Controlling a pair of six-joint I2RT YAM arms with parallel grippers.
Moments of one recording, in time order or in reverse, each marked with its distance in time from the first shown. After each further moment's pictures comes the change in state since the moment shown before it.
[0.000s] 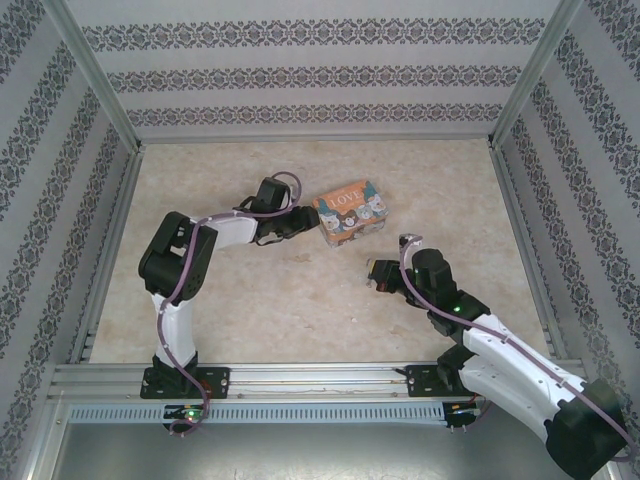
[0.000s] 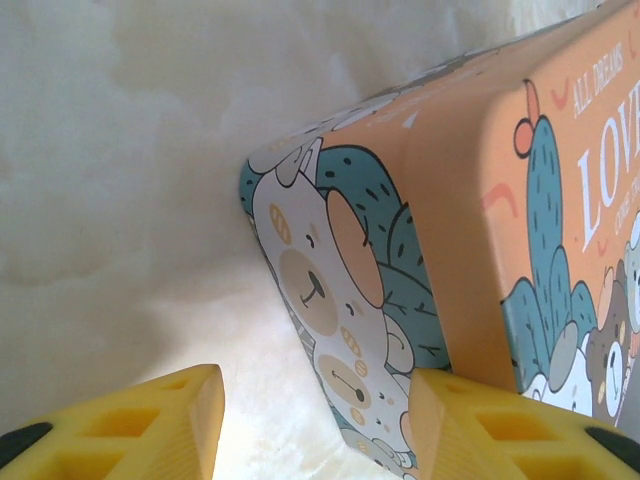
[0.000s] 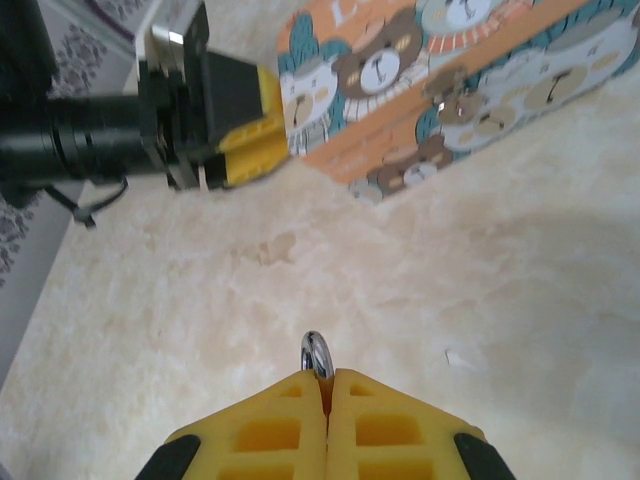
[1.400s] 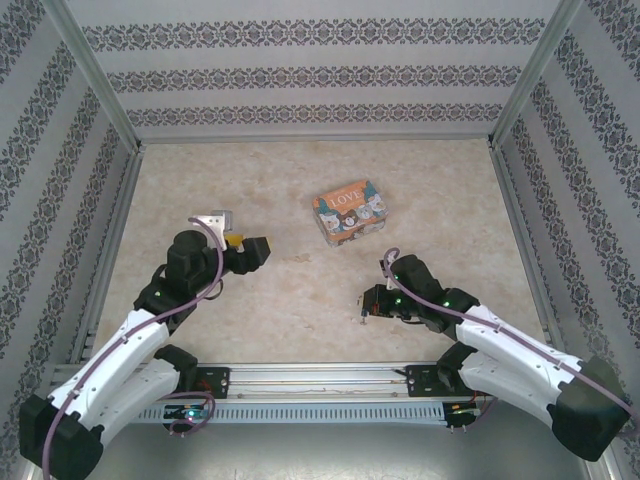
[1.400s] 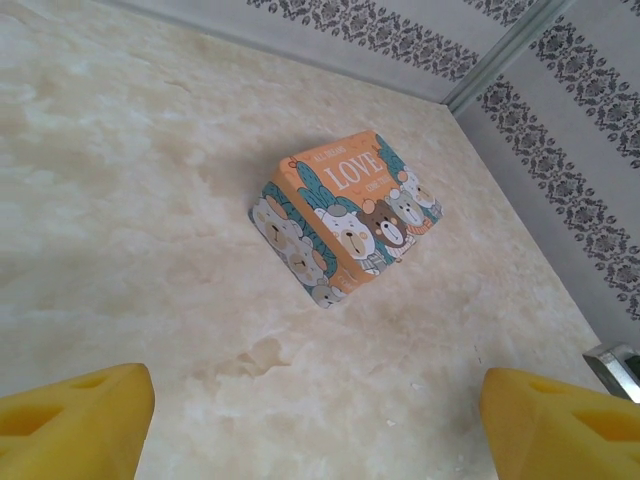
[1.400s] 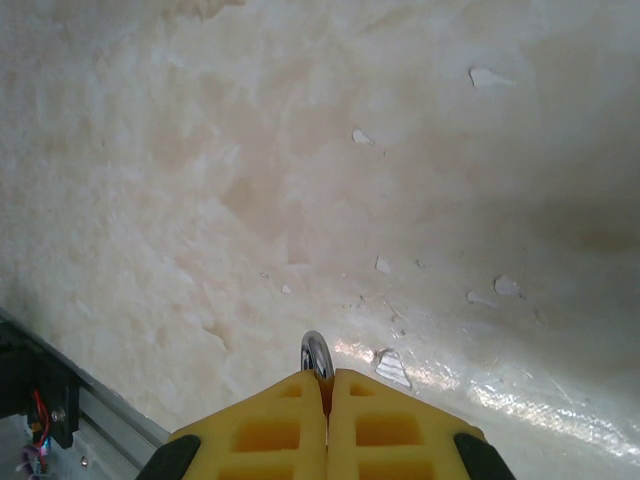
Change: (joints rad) left arm 0.008 -1.212 -0.634 -0.145 -0.256 0.248; right arm 0.131 0.104 0.064 -0.300 -0.121 0.110
